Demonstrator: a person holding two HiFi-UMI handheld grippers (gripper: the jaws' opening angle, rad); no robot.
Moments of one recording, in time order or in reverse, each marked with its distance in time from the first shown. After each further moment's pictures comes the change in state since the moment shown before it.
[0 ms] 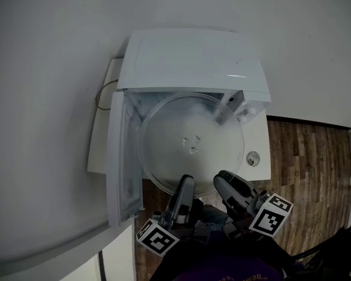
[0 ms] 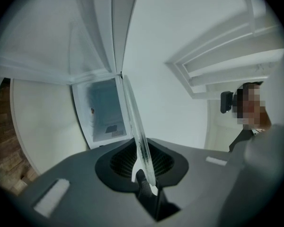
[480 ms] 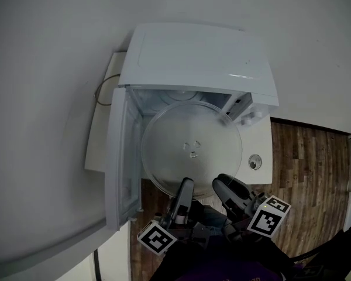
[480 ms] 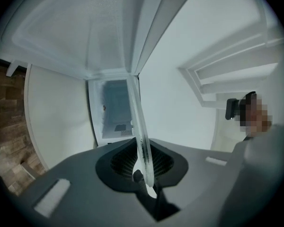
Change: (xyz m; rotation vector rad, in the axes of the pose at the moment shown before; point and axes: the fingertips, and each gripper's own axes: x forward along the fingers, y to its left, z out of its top) left arm -0.001 0.026 -0.004 -0.172 -0.044 0.025; right arm 0.011 -0.022 -0.021 0.022 0.081 -0.033
